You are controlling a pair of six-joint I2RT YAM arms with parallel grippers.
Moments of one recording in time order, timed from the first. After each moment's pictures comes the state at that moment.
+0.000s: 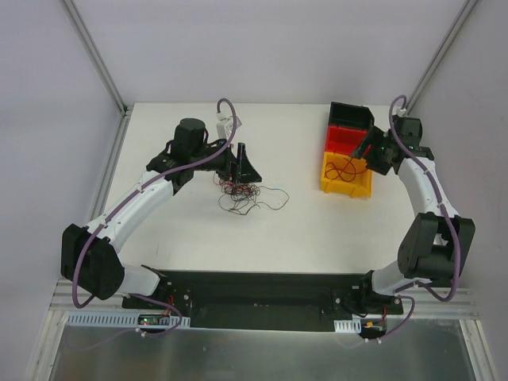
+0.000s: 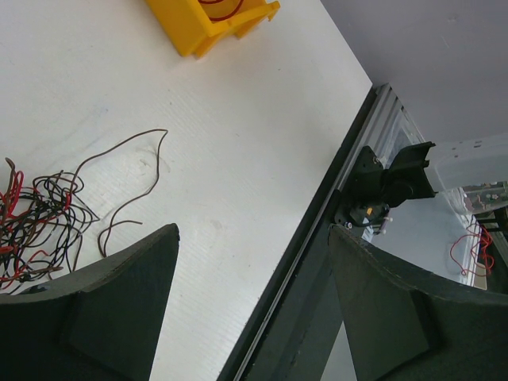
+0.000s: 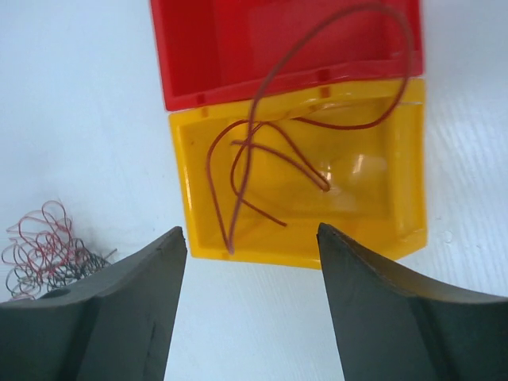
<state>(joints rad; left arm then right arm) -0.46 1.36 1.15 -0.29 0.75 -0.39 -0.07 1.52 1.24 -0.56 -0.22 0.41</state>
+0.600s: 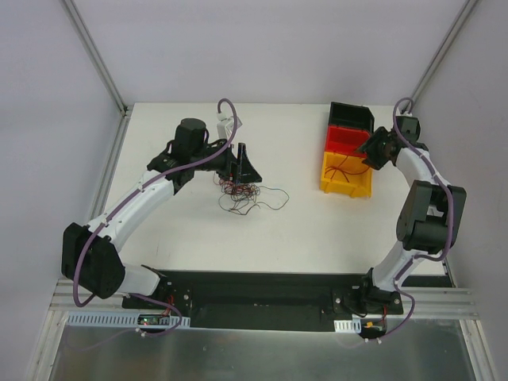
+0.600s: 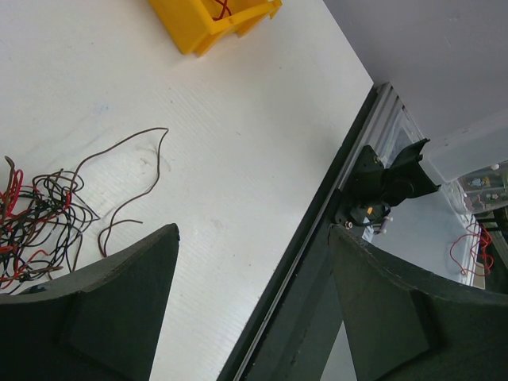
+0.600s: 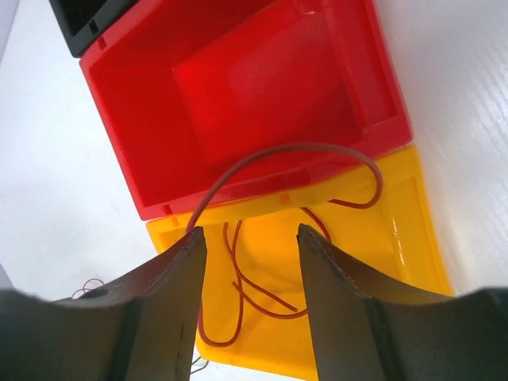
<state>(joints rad) -0.46 1.36 1.15 -0.29 0.75 -0.39 -0.16 1.75 1.29 -0.40 -0.24 0.63</state>
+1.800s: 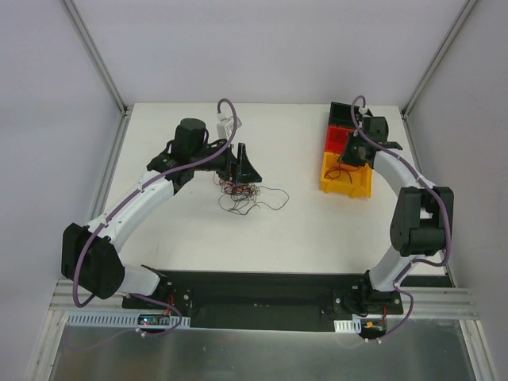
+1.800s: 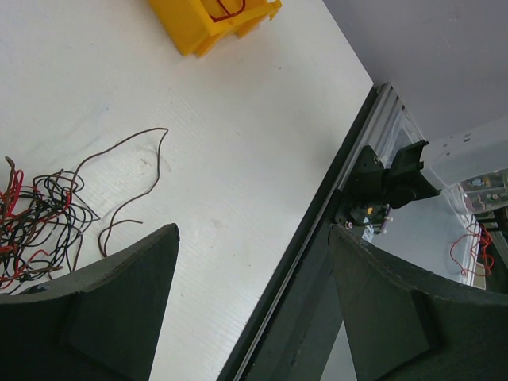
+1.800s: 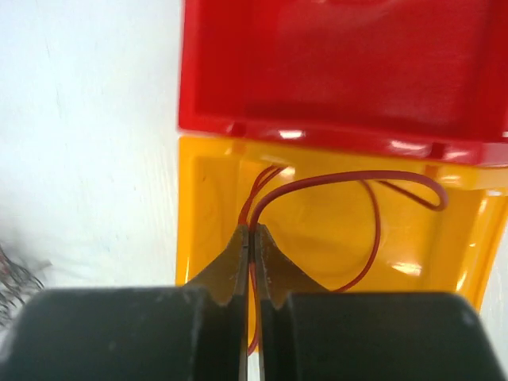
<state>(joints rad) -0.46 1.37 1.15 -0.29 0.75 -0.39 0.03 1.72 1.25 -0.37 -0.16 0.33</state>
